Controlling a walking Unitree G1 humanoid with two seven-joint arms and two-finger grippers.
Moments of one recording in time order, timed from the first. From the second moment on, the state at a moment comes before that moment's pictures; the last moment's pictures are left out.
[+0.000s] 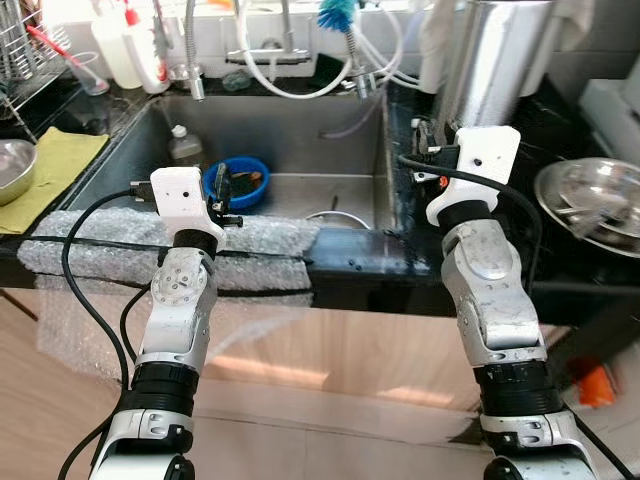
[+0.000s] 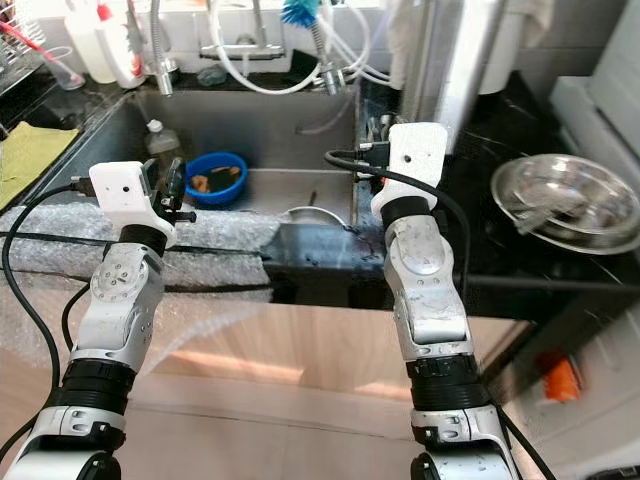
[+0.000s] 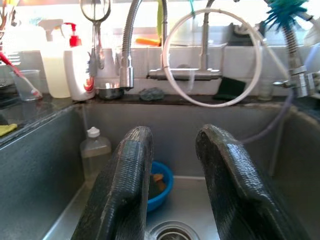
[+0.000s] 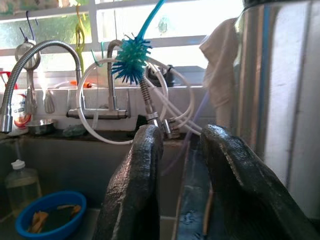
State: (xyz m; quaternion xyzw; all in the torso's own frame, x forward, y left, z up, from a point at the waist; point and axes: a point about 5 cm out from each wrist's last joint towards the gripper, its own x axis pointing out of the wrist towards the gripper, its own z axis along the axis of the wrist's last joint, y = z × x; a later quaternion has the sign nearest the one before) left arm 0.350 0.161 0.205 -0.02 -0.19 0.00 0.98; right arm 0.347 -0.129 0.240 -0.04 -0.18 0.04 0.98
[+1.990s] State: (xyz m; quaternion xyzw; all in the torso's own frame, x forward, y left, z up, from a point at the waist) left arm 0.352 0.149 0.202 -0.03 -0.18 -0.04 0.98; right arm 0.317 -0.154 0.215 -0.03 0.08 -0.16 0.98
